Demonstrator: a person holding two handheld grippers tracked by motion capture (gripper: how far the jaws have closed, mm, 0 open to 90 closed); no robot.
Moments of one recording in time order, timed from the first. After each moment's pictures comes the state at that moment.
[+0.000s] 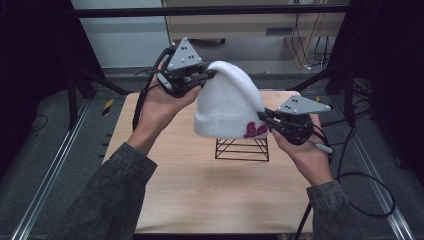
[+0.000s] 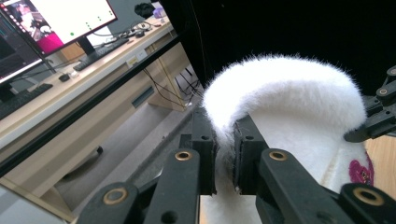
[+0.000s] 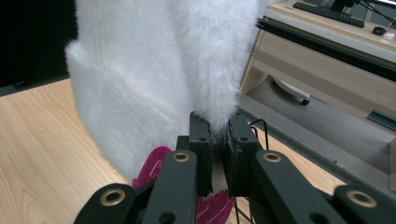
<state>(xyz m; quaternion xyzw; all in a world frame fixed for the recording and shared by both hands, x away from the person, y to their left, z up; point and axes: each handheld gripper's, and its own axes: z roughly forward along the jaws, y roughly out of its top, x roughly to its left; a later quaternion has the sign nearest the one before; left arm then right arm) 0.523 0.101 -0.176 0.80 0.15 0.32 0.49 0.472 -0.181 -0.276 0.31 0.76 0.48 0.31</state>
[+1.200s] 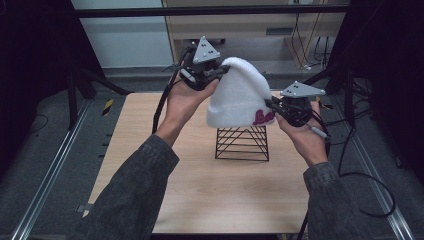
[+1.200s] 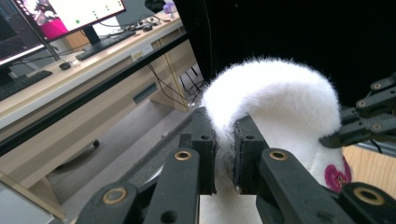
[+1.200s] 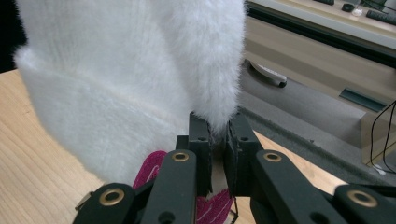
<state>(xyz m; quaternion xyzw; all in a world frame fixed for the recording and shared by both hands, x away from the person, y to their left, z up) 0.567 0.064 -0.204 0.79 0.19 0.31 0.50 0.534 -0.204 -0.298 0.35 0.75 0.45 0.33</state>
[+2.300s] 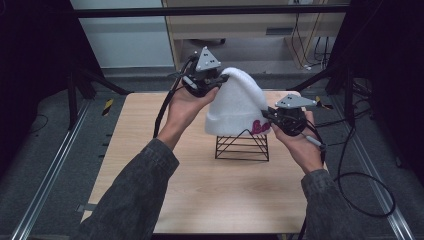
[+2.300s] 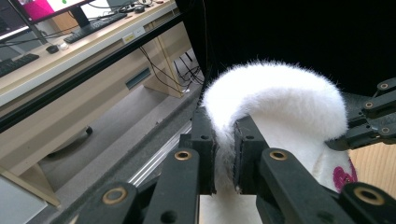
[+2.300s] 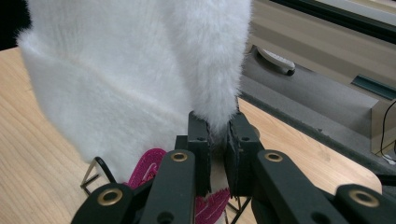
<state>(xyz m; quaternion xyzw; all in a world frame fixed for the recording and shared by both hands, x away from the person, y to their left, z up) 0.576 0.065 -0.228 0.80 0.20 0.29 0.48 0.532 -0.199 -0.329 0.35 0.76 0.44 0.31</state>
